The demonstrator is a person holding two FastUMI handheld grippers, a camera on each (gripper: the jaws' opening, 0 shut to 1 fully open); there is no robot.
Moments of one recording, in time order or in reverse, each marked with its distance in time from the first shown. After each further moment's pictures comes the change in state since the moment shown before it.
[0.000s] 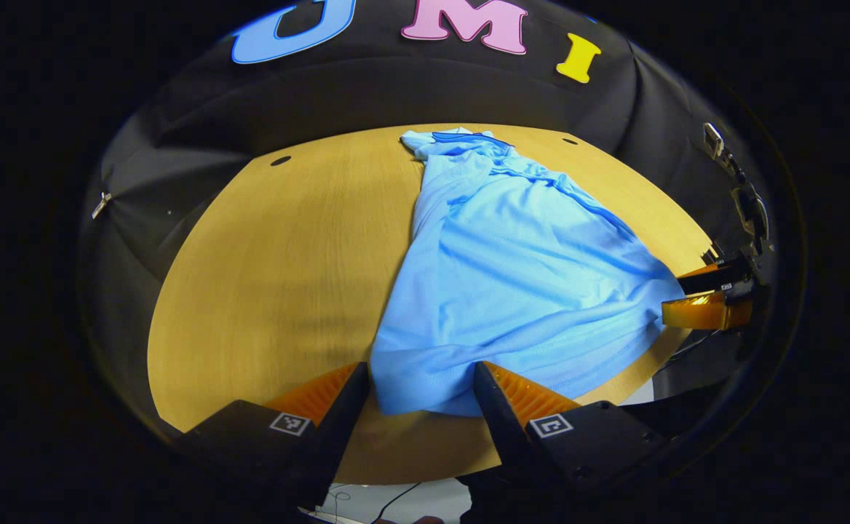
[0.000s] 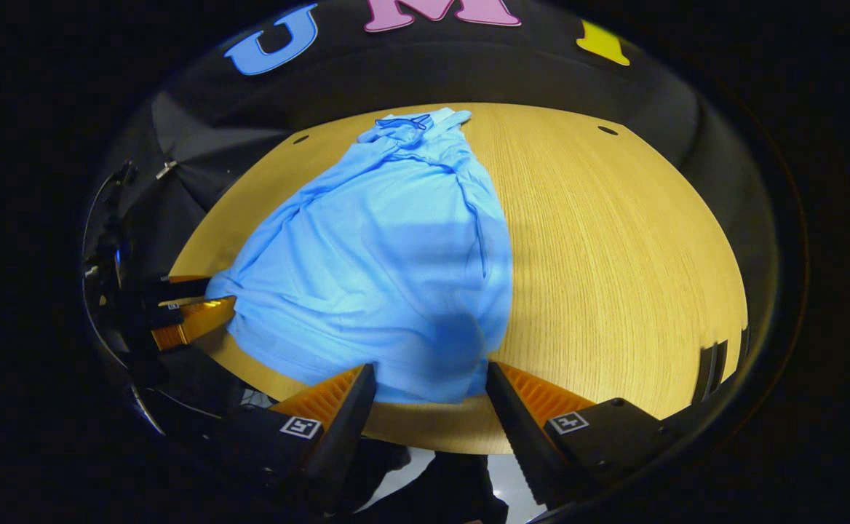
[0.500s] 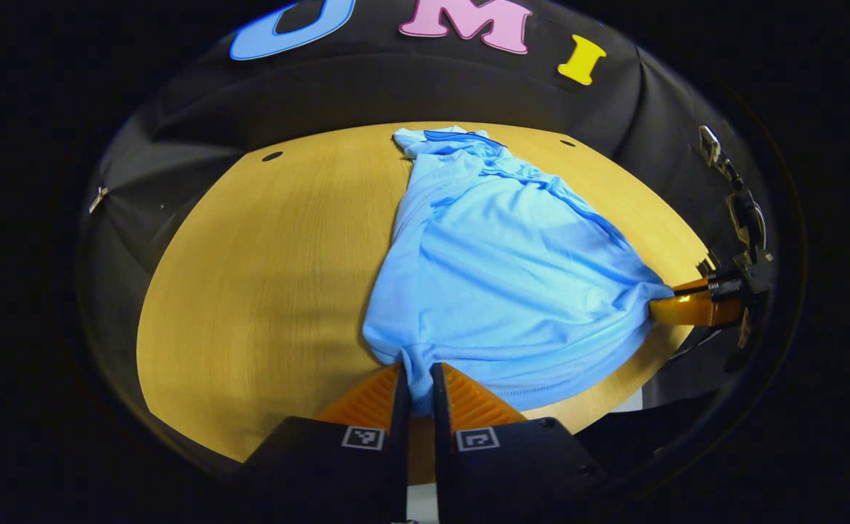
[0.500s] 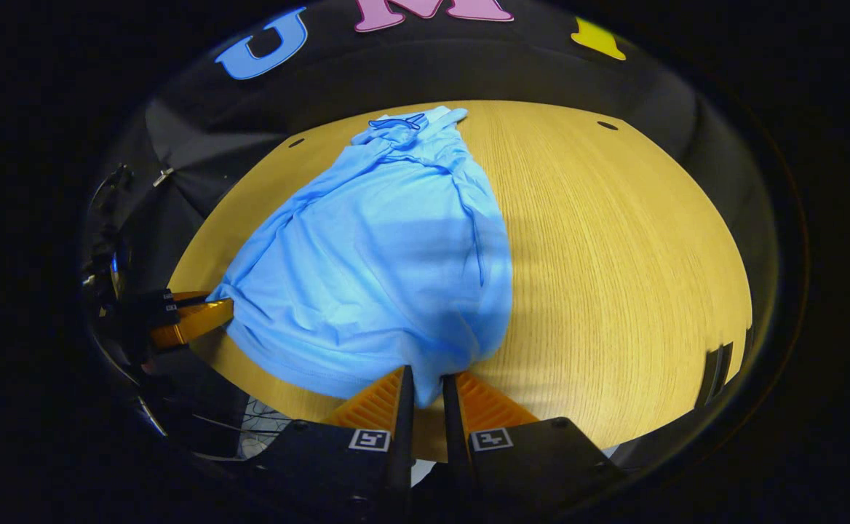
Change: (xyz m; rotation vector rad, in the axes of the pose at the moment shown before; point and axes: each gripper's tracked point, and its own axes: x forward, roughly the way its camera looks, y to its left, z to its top) left arm 0.008 -0.016 0.009 -0.065 0.002 -0.011; right arm 0.010 0.003 0.010 0.078 0.011 0.050
